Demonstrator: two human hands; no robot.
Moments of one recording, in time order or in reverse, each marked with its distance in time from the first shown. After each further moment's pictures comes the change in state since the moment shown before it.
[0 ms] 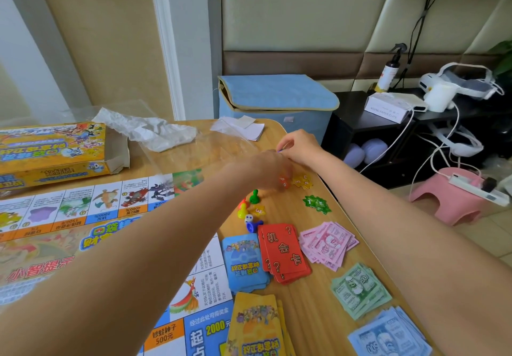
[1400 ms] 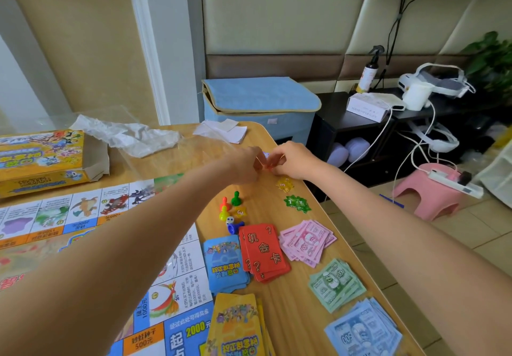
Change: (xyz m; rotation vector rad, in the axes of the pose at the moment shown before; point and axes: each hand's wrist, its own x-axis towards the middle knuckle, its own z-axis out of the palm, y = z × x) left_hand 0.012 -0.016 0.008 -0.372 0.067 -0.198; right_hand -0.034 0.014 -0.018 -0.157 -0.125 -0.176
